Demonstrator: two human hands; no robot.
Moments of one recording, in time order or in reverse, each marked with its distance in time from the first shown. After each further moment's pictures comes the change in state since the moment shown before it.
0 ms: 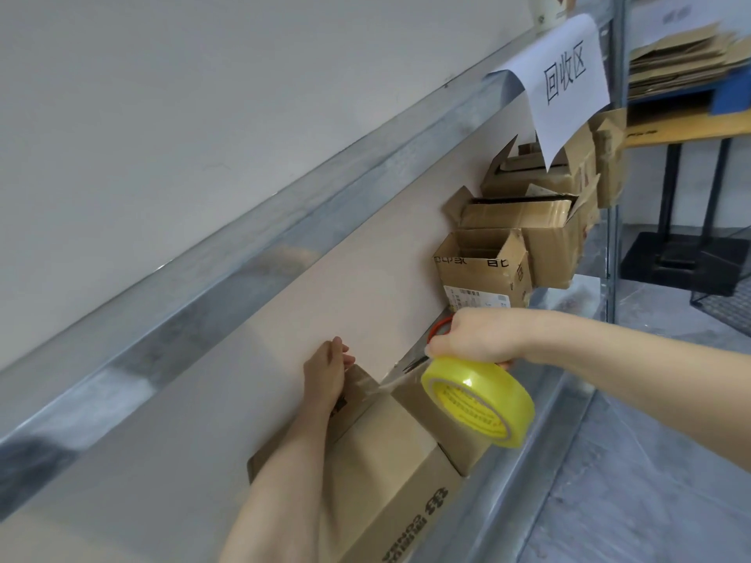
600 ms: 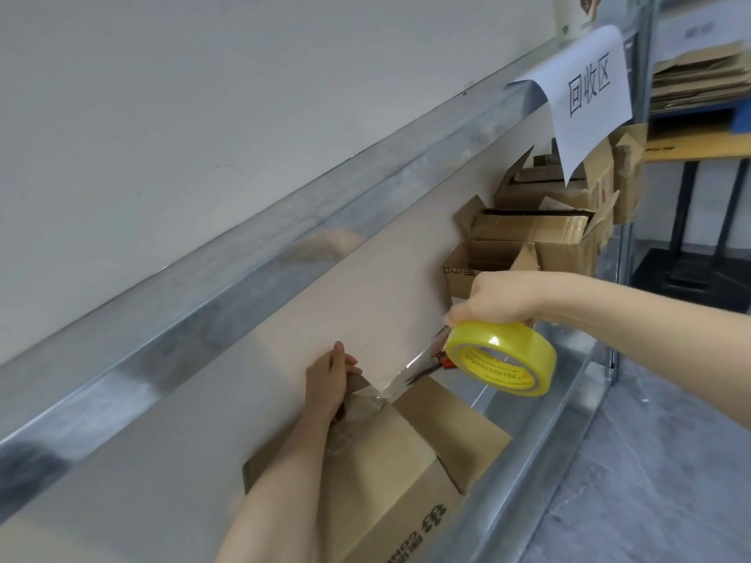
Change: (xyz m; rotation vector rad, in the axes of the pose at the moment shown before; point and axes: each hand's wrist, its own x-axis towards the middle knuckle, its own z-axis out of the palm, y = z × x) left_hand 0.010 -0.008 0.005 -0.089 -0.003 -0.036; right_hand 0.030 0.003 -0.052 -0.152 0.098 0.004
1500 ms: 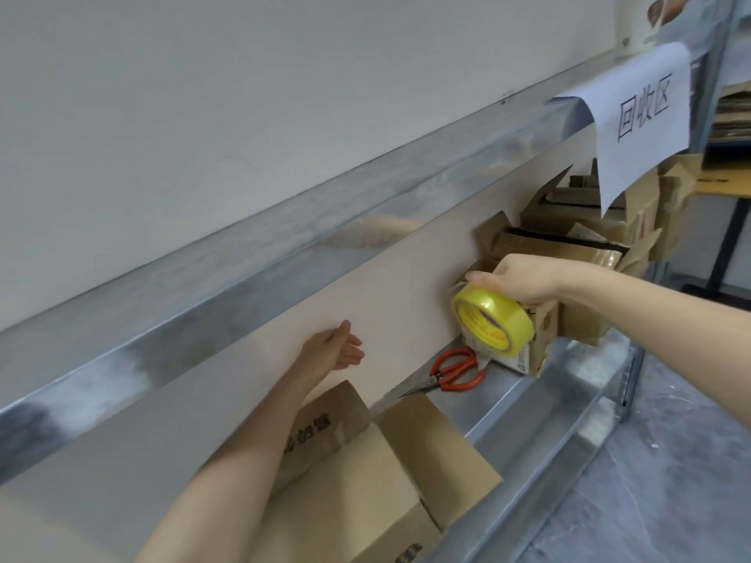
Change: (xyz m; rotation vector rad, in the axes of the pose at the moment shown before) left_hand 0.026 0.053 -0.008 0.015 -0.285 -0.084; right_hand 0.071 0.037 -0.047 -0.042 0.092 -0.072
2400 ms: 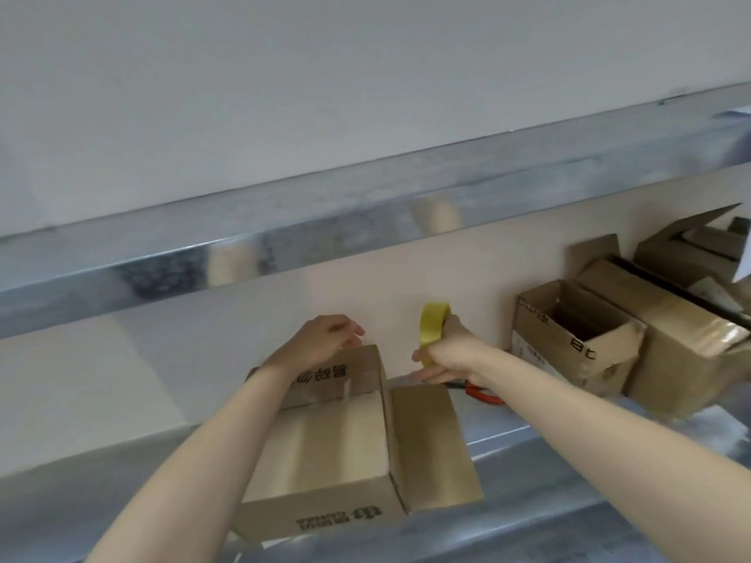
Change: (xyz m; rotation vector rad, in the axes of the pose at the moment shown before) left_hand -0.083 0.002 -0.012 0.230 0.196 -0.103; right_hand 0.028 -0.055 0.115 0.747 -0.529 -0.016
